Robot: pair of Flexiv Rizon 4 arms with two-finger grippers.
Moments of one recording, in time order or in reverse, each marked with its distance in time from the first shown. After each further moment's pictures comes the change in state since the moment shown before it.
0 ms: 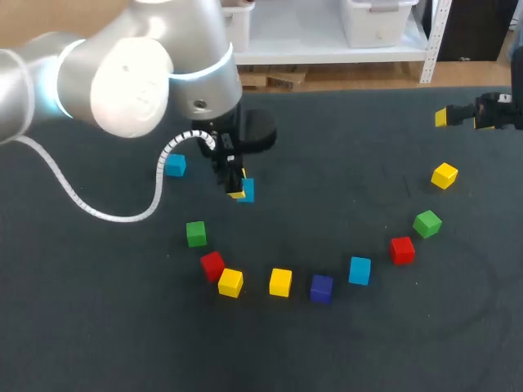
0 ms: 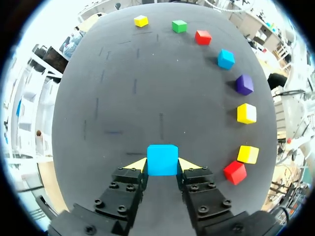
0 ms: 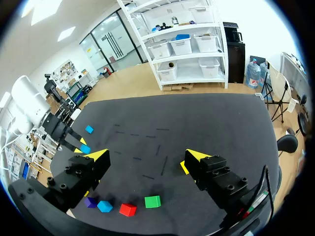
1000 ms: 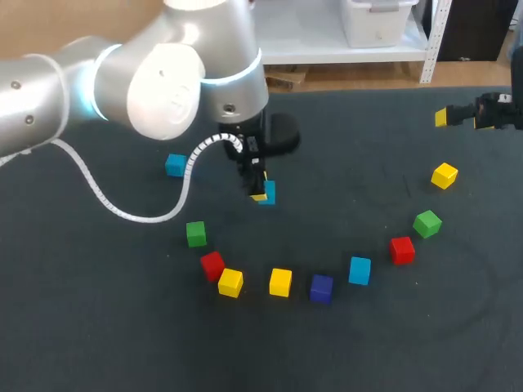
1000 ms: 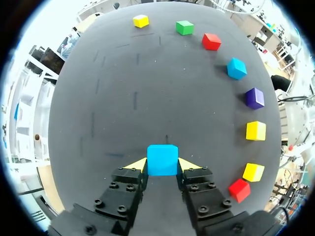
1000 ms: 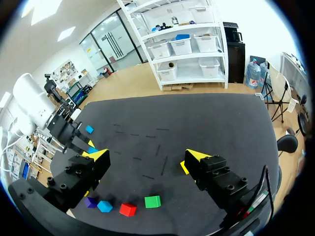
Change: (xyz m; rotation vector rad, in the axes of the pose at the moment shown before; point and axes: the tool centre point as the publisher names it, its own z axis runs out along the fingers) left arm -0.035 0.007 0.022 0.018 0.000 -0.011; right arm 0.000 0.000 0.000 0.000 0.000 0.000
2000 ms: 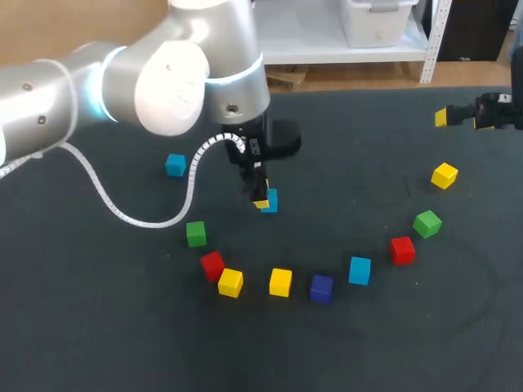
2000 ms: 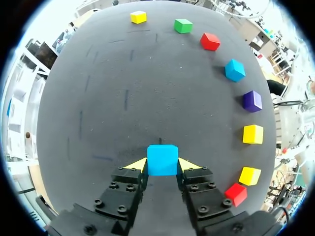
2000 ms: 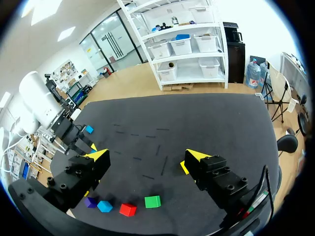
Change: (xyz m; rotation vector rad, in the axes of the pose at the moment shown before) left arm -0.001 -0.005 0.012 0.087 -0.019 -0.016; right arm 0.000 0.000 0.000 0.000 0.000 0.000
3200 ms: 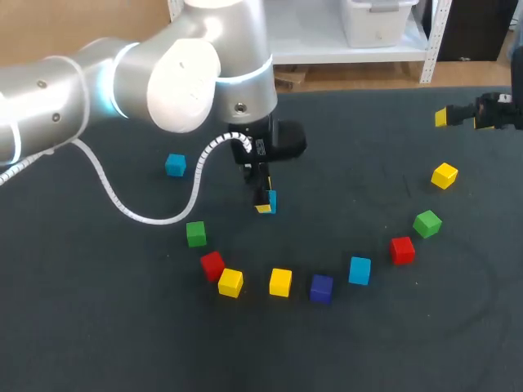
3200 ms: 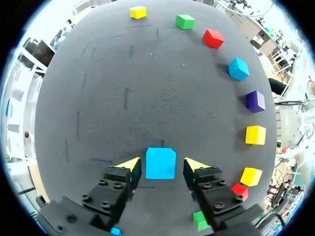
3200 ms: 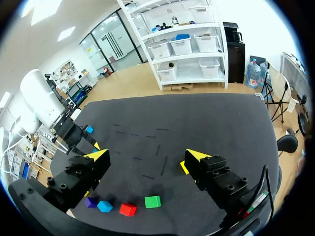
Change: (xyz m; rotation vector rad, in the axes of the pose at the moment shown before) left arm -0.001 0.003 0.005 0.011 0.037 -0.009; right arm 0.000 0.000 0.000 0.000 0.000 0.000
